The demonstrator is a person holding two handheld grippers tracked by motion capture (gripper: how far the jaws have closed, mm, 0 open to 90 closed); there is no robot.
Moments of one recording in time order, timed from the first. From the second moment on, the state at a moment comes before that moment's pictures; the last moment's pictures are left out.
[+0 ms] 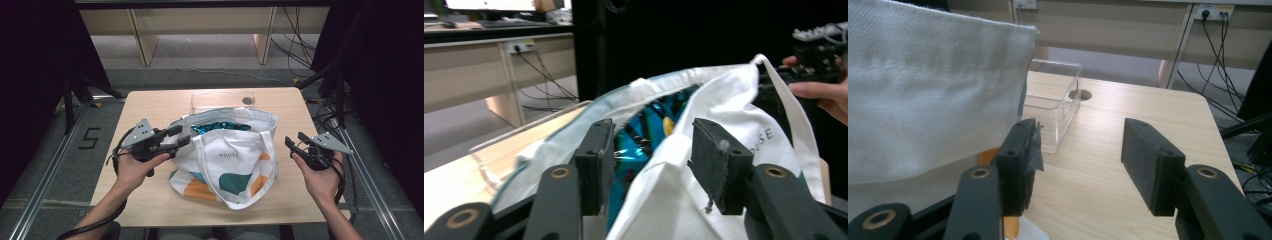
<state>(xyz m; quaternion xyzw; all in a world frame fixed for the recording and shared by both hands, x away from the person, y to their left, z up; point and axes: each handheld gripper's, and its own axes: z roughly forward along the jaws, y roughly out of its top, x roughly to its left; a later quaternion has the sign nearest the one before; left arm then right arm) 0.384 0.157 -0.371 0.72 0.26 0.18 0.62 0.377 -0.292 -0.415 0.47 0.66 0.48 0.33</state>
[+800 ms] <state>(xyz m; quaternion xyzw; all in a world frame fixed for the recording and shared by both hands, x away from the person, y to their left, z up) 0.414 0.100 -0.367 0.79 0.18 0.17 0.56 0.378 -0.292 -0.418 0.48 0.67 0.47 0.32</state>
